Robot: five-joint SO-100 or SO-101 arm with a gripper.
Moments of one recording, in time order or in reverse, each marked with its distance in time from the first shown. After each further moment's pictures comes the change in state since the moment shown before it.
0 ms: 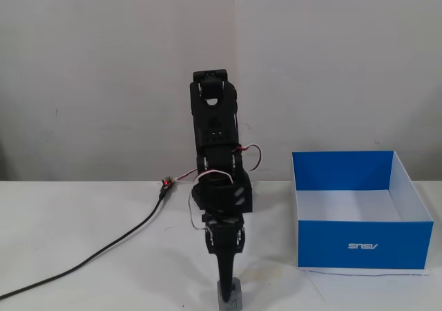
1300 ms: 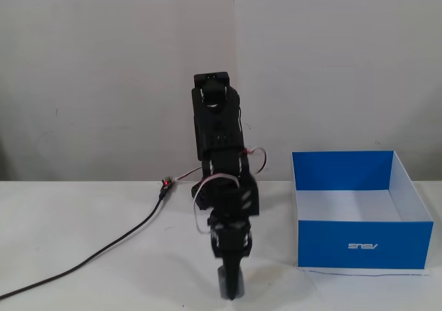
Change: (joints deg) arm -2.3 -3.8 -10.5 7.2 1.0
